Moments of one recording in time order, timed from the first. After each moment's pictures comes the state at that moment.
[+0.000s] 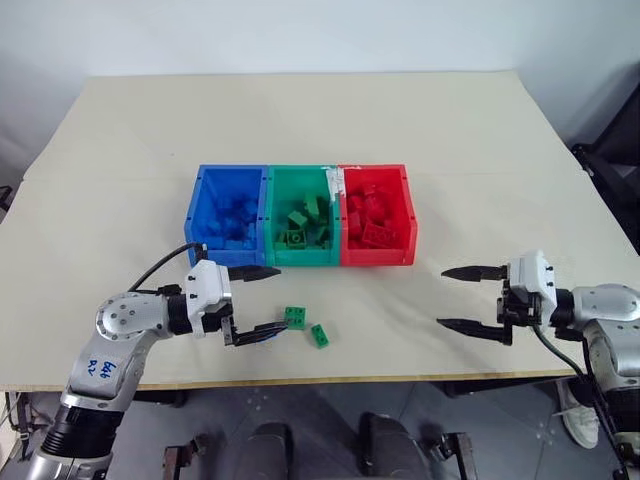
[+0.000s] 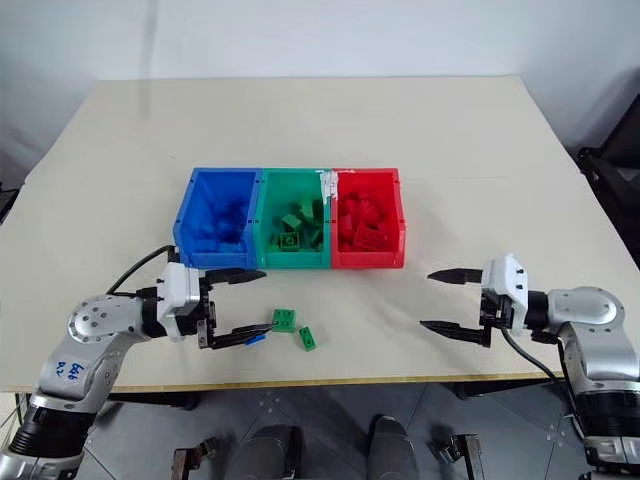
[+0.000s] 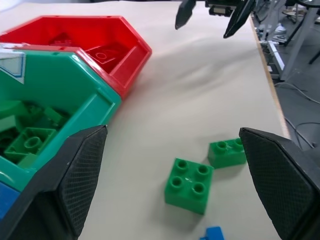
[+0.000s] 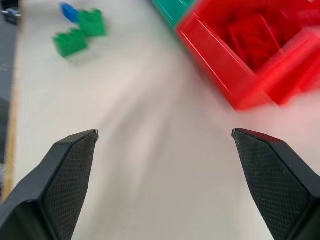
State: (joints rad) left arm -0.14 0.66 0.04 -0.21 -0.43 0.12 -1.04; right arm -0.25 -0.78 -0.11 0.07 0.43 0.04 1.39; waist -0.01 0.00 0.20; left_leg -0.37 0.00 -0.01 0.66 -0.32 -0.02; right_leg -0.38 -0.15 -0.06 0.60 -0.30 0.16
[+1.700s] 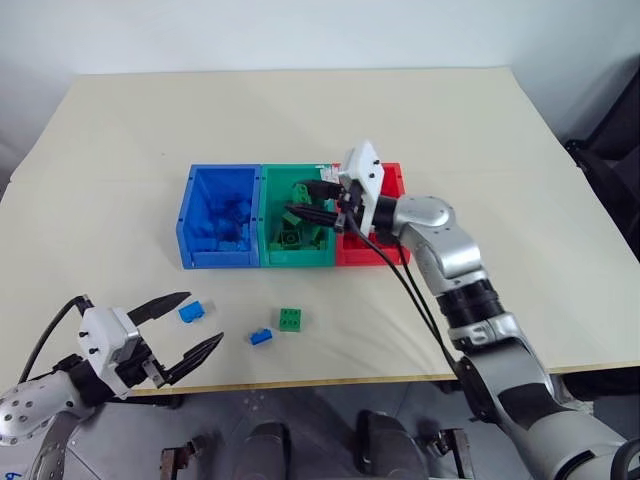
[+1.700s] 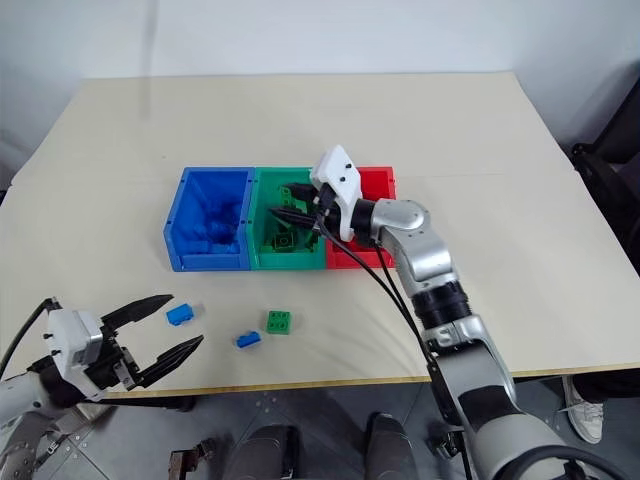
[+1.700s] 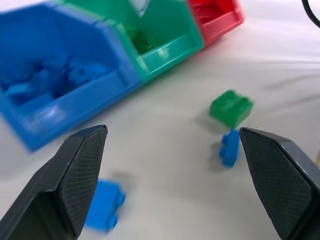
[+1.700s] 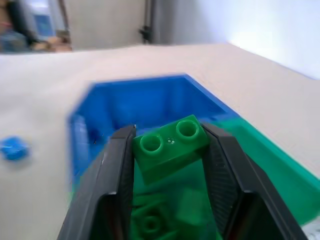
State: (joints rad) left arm 0.38 0.60 0.48 -0.46 -0.53 0.15 -0.84; right arm -0.98 -0.19 0.17 0.53 0.22 0.11 0.88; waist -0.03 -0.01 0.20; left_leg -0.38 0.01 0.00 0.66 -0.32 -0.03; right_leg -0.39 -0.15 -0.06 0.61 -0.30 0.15
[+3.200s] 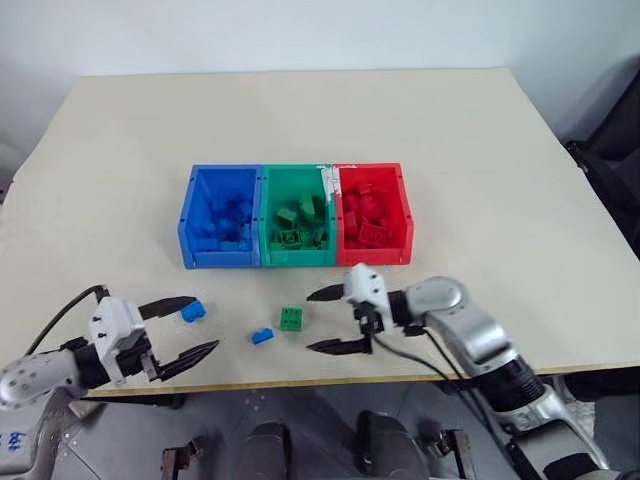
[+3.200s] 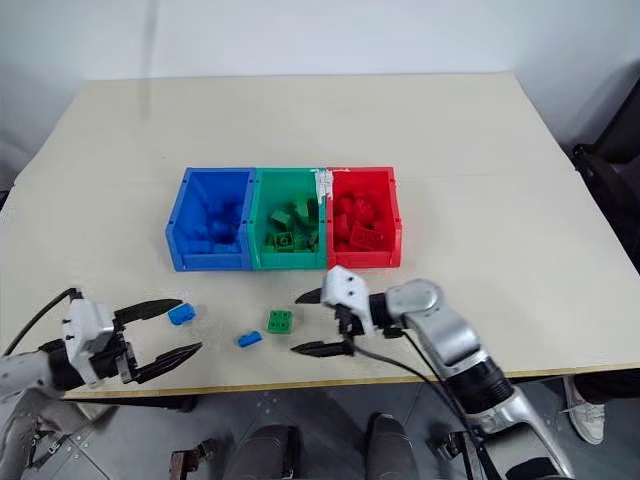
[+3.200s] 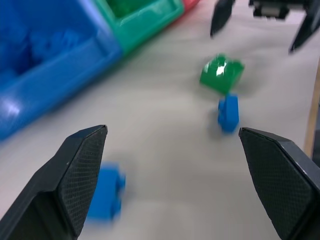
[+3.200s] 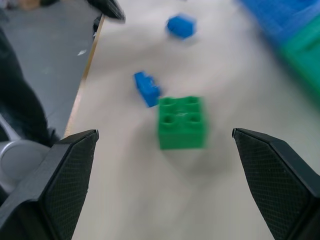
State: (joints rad) left arm 0.26 0.71 0.41 -0.25 -0.49 0.11 -1.02; right arm -0.49 -0.40 0.41 -0.03 0.22 0.34 1.11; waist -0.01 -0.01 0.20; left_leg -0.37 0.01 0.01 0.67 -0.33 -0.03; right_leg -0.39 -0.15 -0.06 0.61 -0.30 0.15
